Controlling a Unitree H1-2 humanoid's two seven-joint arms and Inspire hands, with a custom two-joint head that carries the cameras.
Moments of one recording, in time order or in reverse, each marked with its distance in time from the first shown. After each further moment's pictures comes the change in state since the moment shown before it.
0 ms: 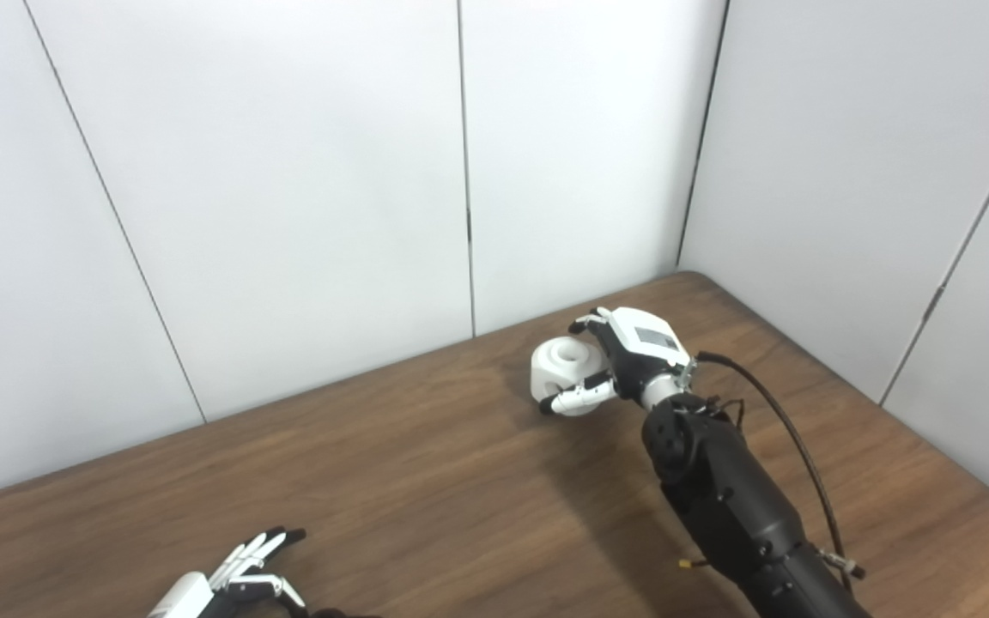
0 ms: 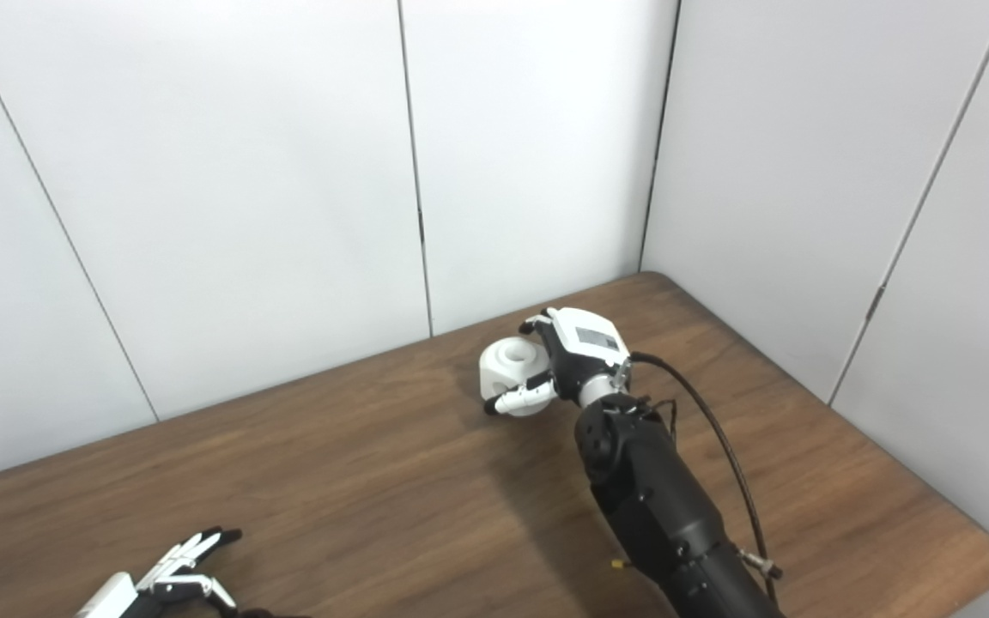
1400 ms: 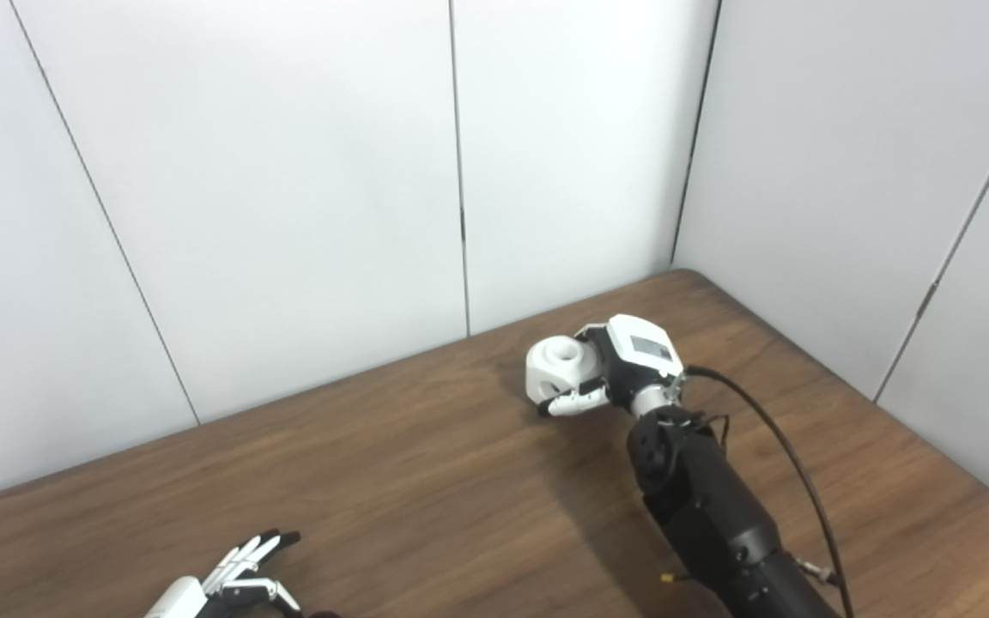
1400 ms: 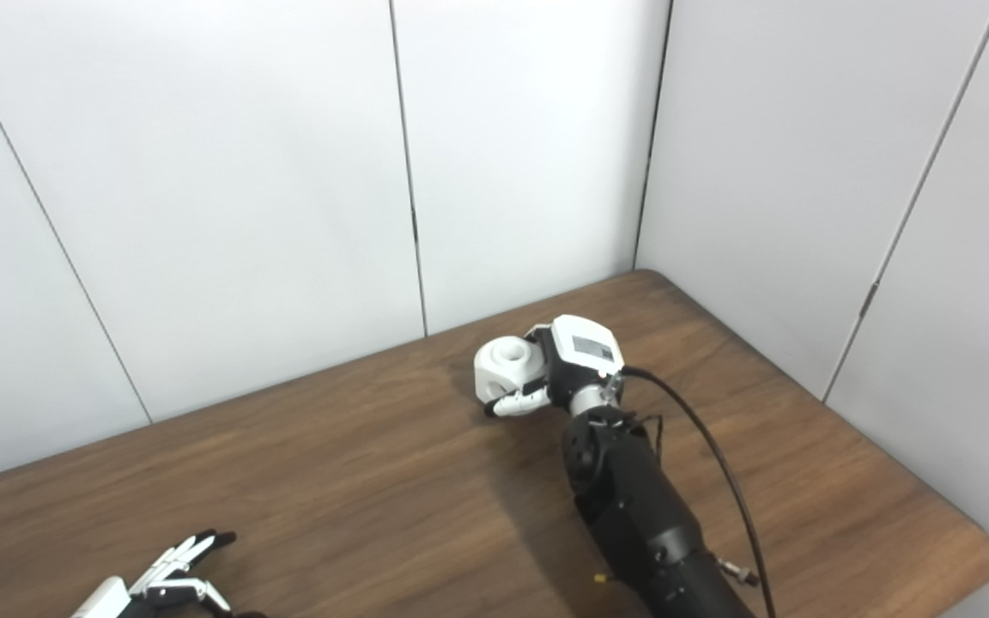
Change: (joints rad) left arm 0.009 0.017 -0.006 -0.018 0.000 0.000 0.015; right arm -0.021 0.070 -0.008 0.099 -0.001 0.001 -0.165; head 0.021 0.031
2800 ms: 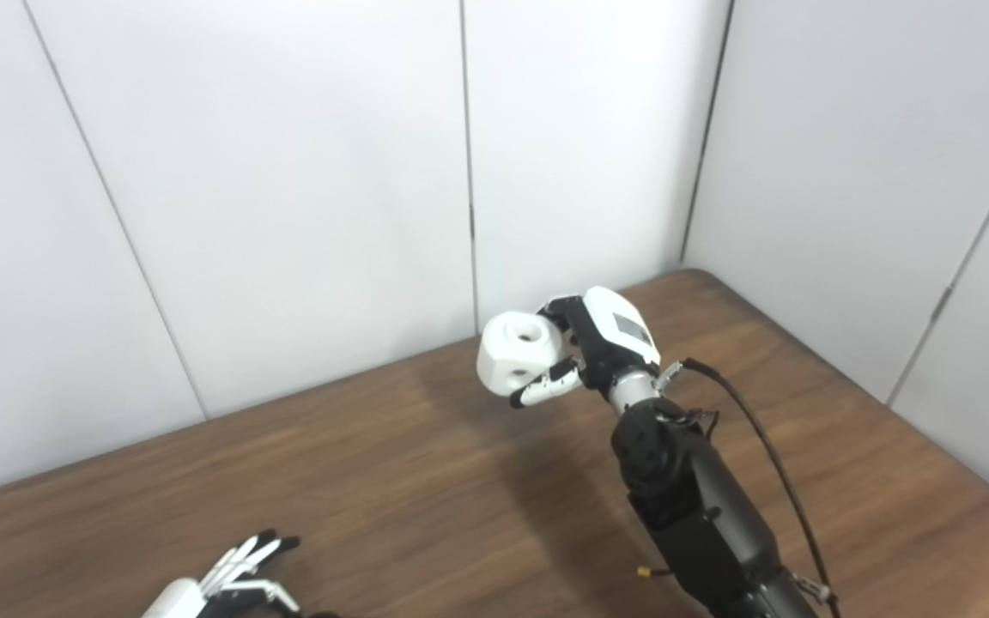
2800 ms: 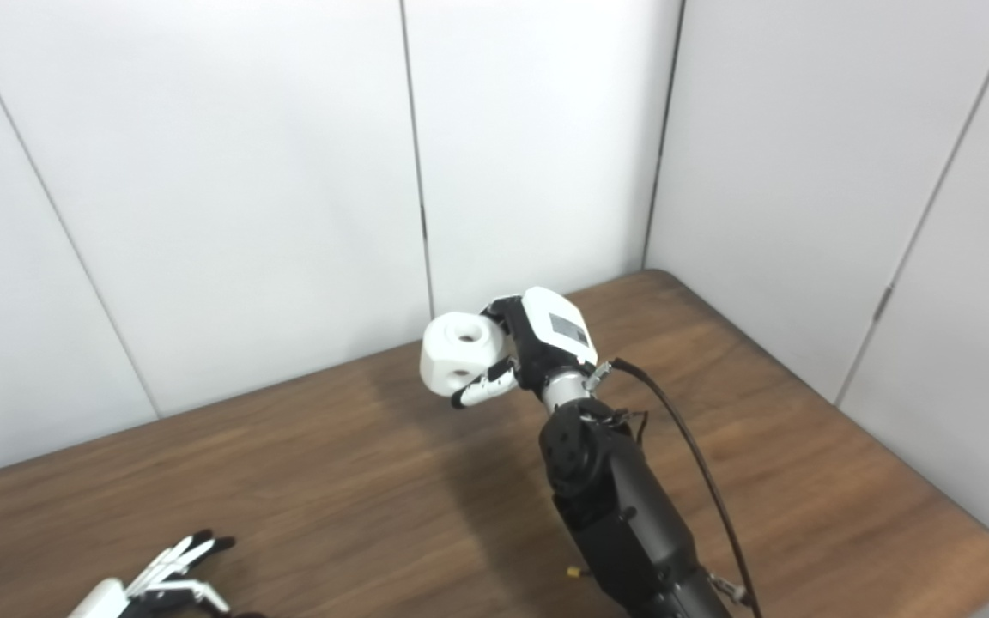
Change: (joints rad) left arm 0.074 -0.032 0.158 -0.047 0.121 0.001 -0.058; right arm 0.006 0.071 0.021 -0.317 0.086 0.008 0.156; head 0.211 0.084
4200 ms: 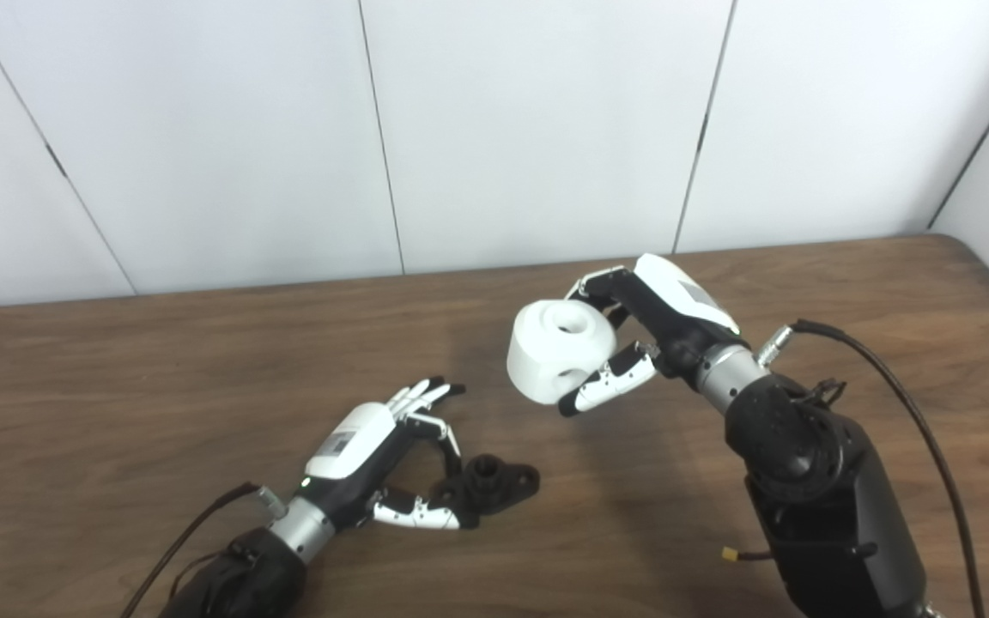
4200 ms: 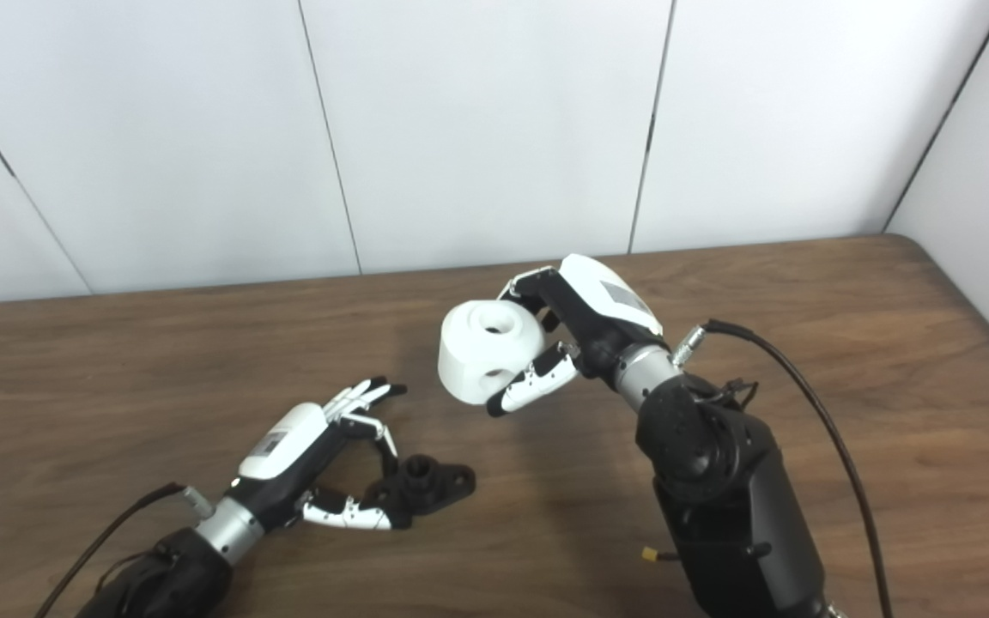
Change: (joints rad) left arm 0.046 -0.145 0.108 -0.090 0.149 0.168 -0.050; right arm 0.051 0.063 0.140 -0.297 0.004 0.000 0.415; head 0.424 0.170
